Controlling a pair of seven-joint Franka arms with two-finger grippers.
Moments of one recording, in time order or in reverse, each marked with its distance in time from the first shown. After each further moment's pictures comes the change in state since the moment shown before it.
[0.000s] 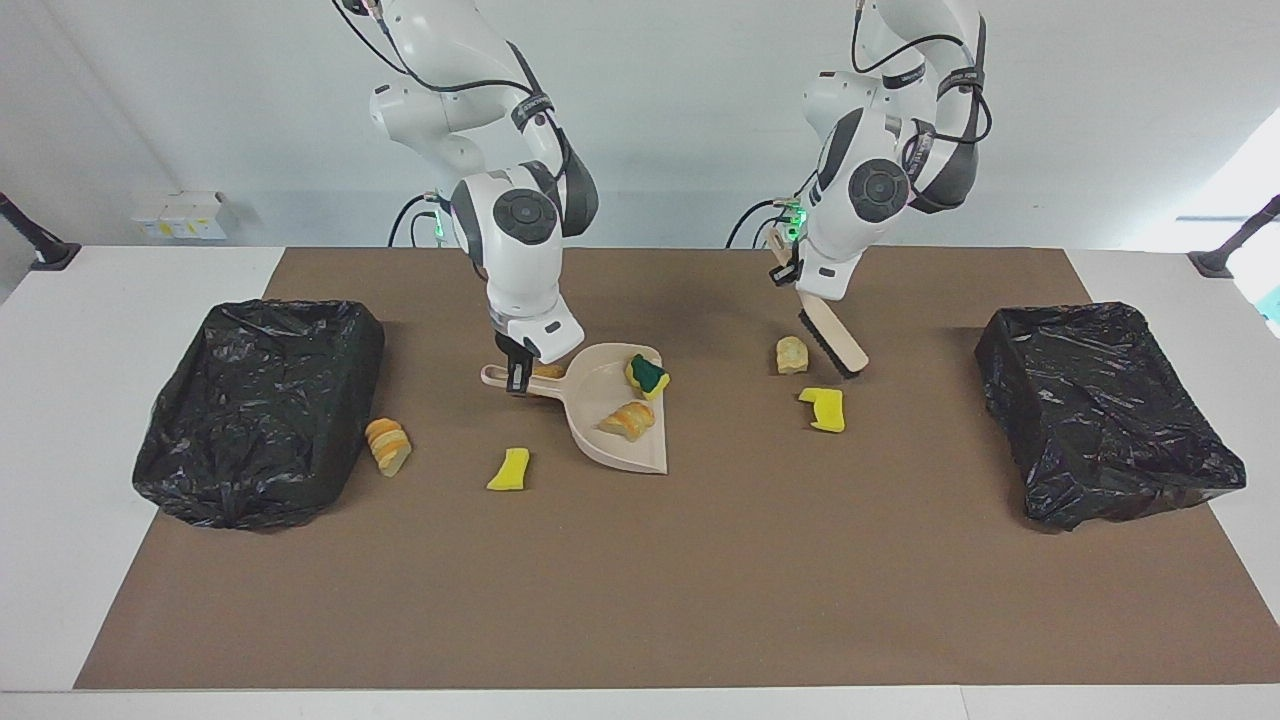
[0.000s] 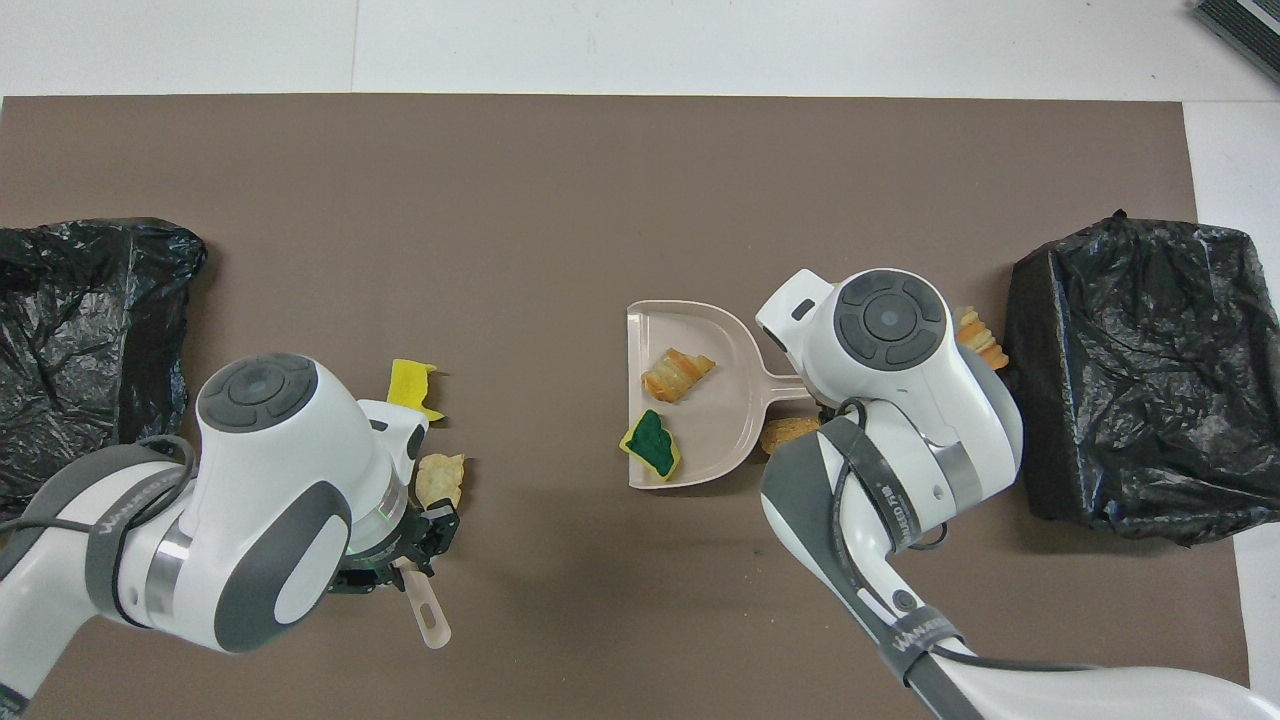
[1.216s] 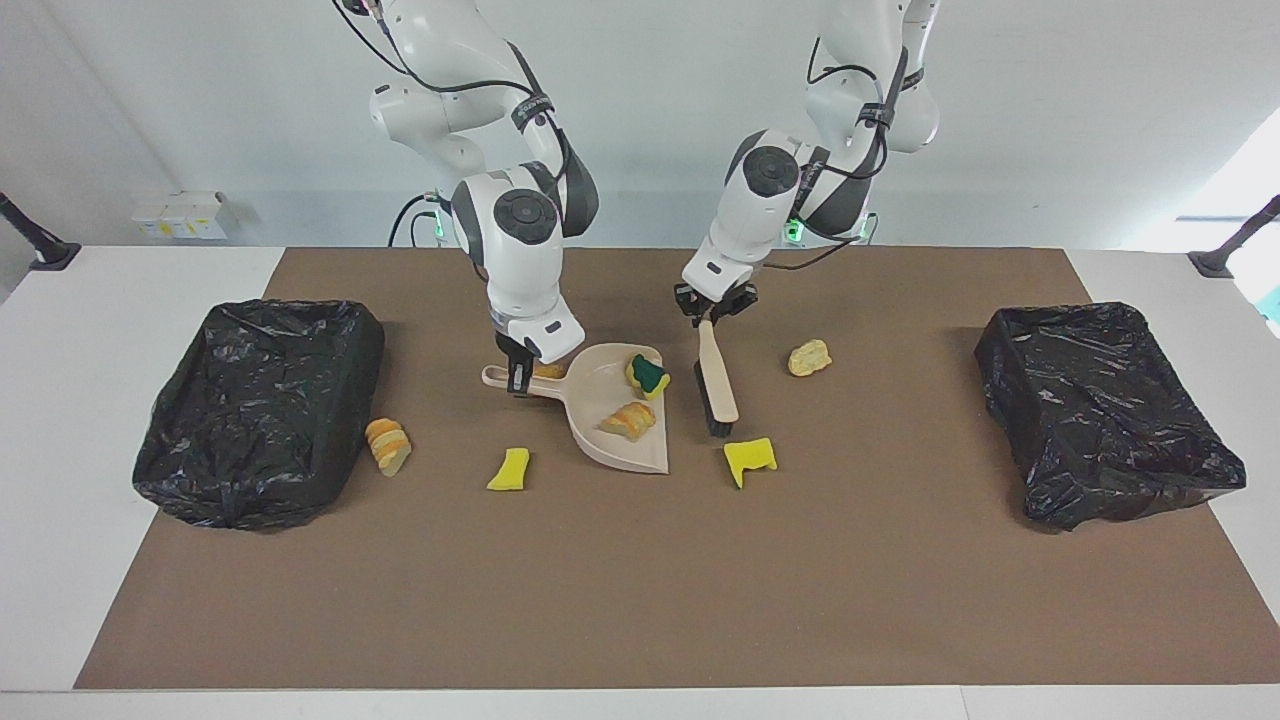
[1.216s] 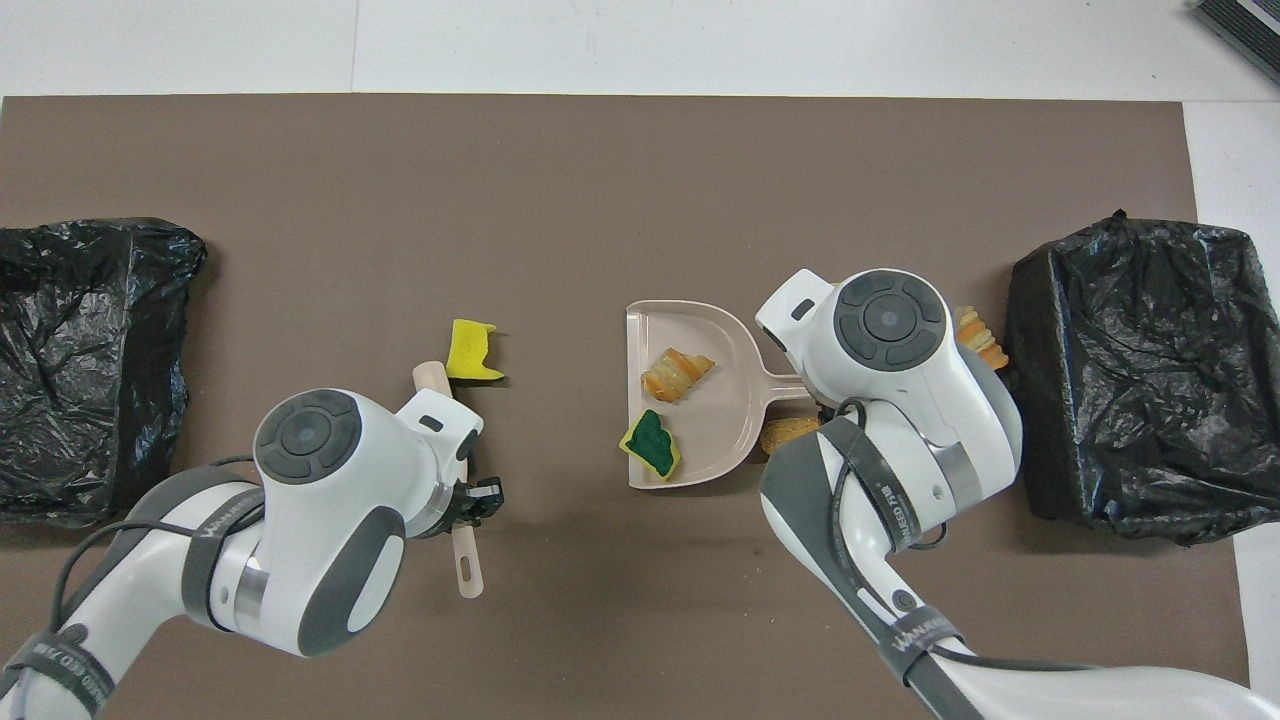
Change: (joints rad) left arm -0.276 0.183 -0.042 0.097 -0.049 0.467 0.241; right arm 0.000 0.000 0.001 -0.003 0.000 0.008 0.000
